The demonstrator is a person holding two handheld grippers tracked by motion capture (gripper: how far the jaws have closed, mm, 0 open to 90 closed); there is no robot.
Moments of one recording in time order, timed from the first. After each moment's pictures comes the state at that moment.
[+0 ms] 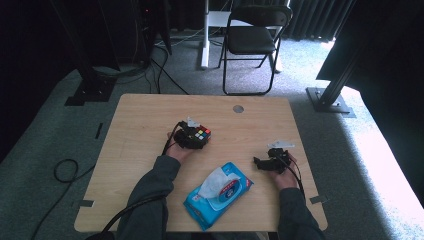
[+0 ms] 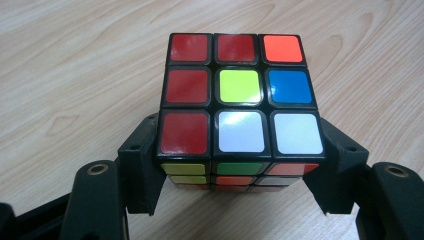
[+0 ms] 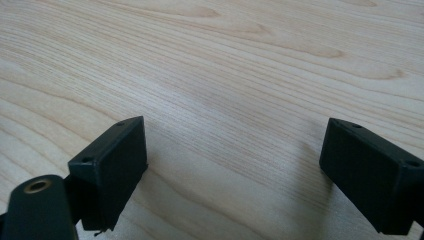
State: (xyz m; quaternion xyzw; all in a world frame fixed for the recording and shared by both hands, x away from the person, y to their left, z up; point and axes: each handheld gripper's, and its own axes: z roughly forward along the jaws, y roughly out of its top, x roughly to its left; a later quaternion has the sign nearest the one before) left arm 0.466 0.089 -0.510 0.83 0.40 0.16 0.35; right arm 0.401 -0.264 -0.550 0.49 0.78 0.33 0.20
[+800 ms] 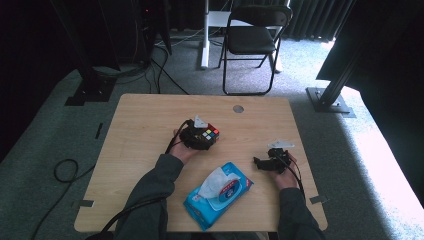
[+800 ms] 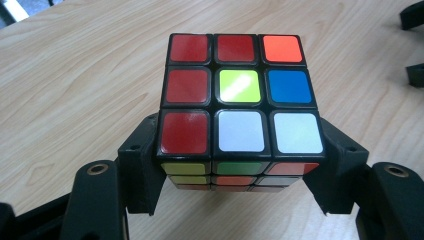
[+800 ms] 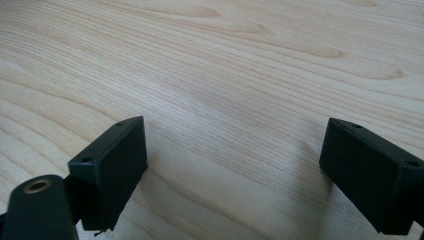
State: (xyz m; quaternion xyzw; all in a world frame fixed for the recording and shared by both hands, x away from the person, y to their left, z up) left arm 0.449 0.067 -0.483 0.85 0.34 0.16 0.36; right arm 0.401 -0.264 -0.550 0.49 0.78 0.33 0.20
